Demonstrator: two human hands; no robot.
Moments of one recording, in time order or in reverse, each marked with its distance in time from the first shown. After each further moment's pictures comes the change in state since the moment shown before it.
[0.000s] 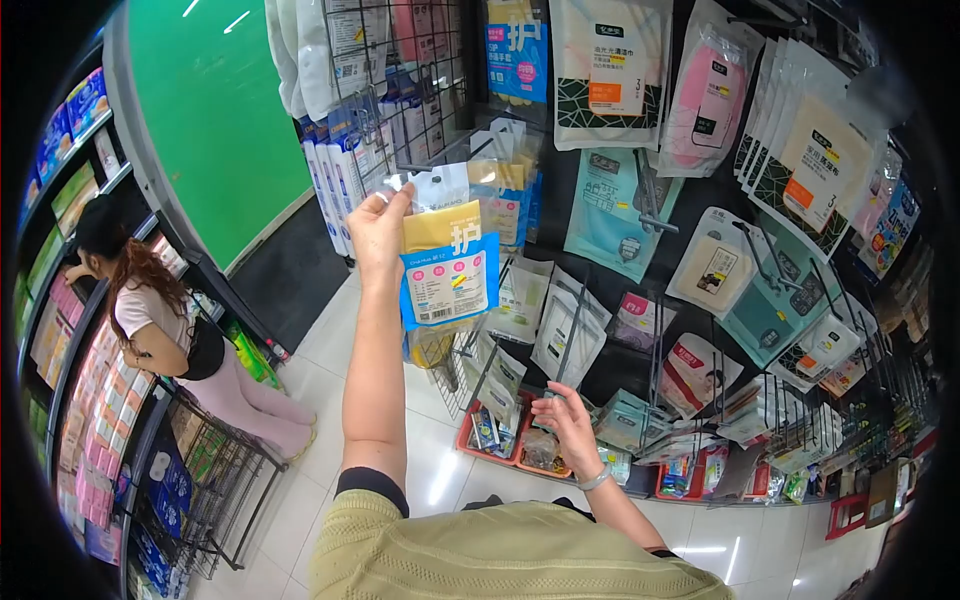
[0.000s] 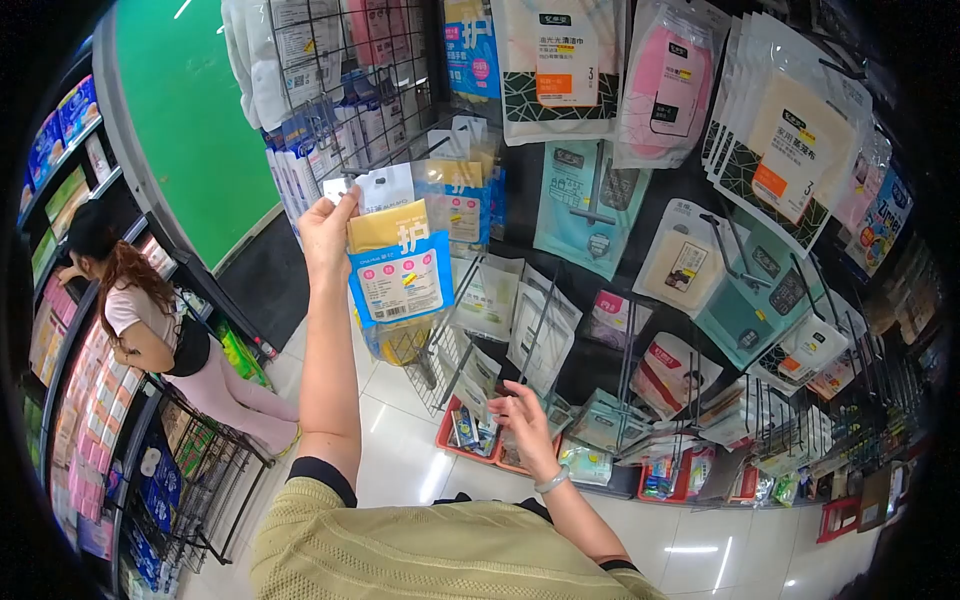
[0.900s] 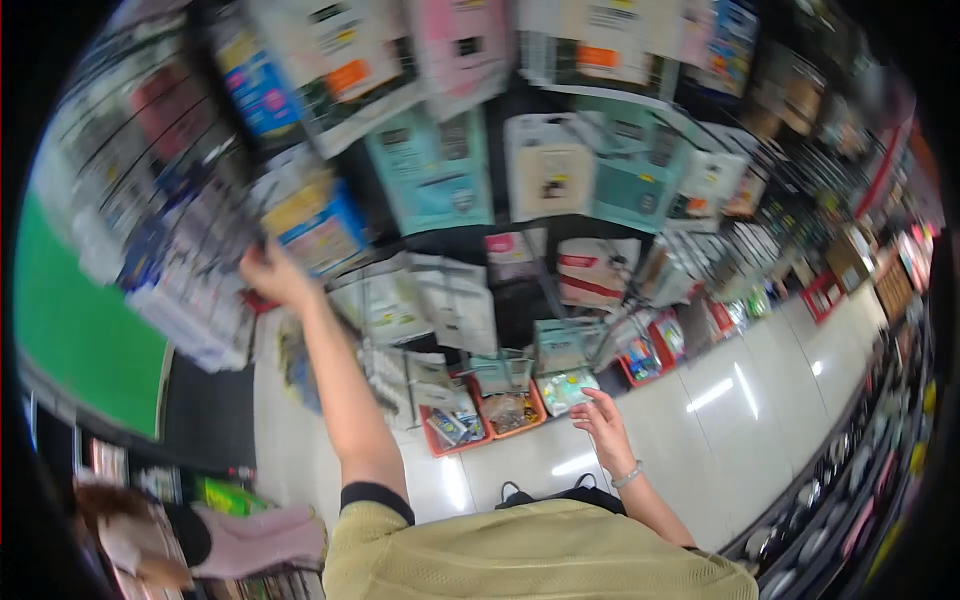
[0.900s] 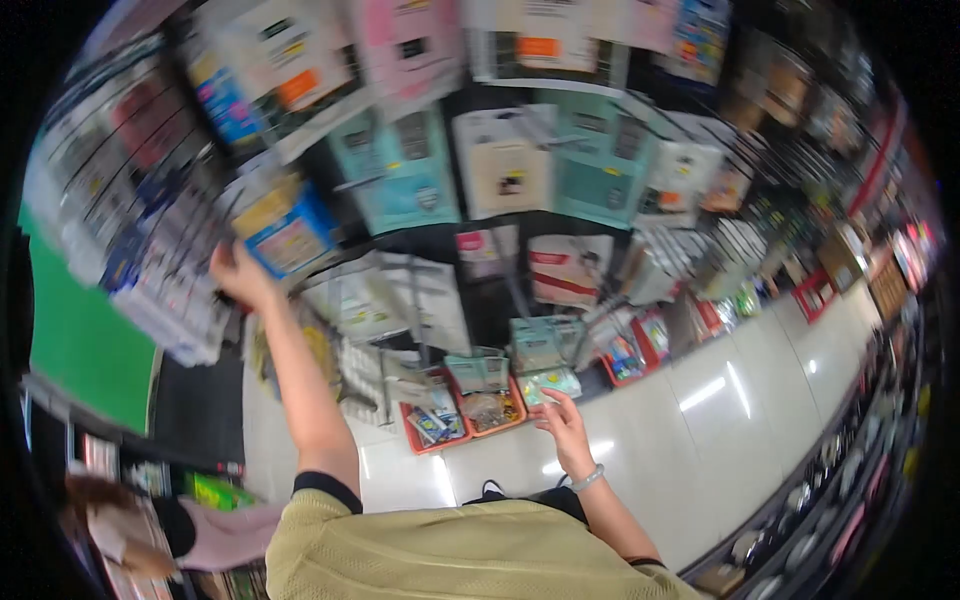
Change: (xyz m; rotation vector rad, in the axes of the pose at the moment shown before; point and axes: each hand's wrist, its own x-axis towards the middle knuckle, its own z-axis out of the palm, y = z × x) left_hand 0.028 -0.128 0.087 0.272 0.313 0.348; right_hand -0.145 0.016 -0.063 -0.007 0.700 -0.072
